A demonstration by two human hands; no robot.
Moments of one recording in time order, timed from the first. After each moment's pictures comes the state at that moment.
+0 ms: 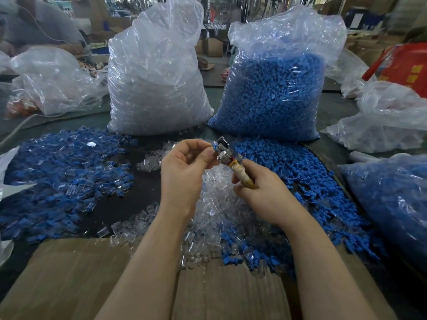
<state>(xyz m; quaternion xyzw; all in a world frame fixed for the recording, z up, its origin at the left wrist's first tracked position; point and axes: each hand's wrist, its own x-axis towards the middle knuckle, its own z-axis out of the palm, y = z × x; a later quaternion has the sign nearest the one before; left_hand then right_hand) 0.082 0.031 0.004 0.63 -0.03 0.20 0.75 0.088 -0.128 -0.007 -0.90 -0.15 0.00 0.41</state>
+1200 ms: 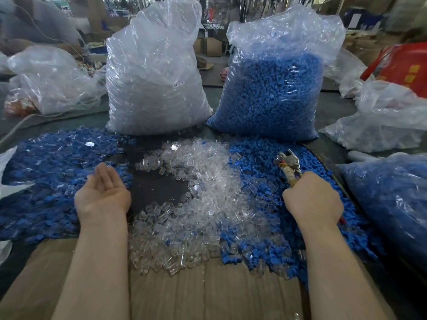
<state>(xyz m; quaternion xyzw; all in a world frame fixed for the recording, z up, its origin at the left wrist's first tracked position) 0.086 0.142 -0.014 -0.01 0.29 0.29 0.91 0.094 -0.173 -0.023 -0.95 0.26 -0.08 0.14</state>
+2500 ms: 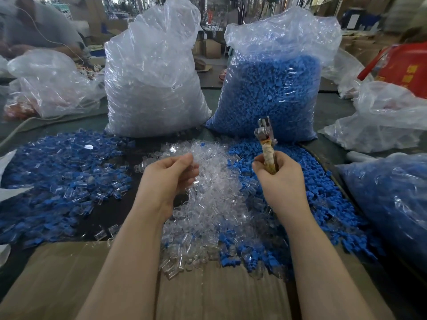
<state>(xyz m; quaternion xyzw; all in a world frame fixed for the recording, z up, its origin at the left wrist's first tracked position) 0.094 0.068 -0.007 0.60 0.14 0.02 0.79 0.100 -0.137 -0.019 -0.82 0.04 -0.16 0.55</state>
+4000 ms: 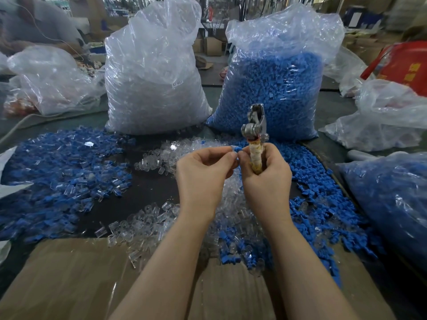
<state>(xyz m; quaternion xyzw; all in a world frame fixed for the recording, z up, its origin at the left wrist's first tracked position) 0.073 0.001 0.010 0.64 0.04 0.15 0.76 0.085 -0.102 -0.011 -0.78 -0.03 -0.27 0.56</state>
